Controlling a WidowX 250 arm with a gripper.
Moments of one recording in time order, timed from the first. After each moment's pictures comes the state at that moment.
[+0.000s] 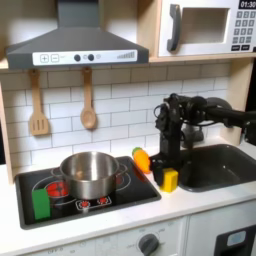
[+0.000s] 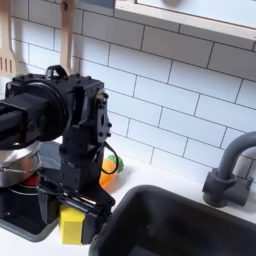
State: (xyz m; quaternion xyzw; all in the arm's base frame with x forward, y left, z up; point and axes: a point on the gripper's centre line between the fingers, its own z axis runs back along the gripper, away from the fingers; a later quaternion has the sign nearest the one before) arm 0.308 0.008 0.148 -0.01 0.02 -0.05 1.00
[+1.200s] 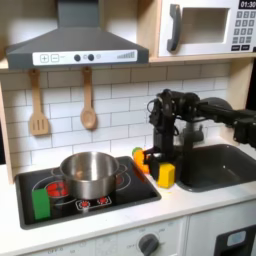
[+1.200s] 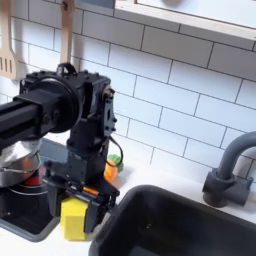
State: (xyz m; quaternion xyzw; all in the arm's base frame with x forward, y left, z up) arm 0.326 0.015 0.156 -0.01 0.02 -0.03 1.00
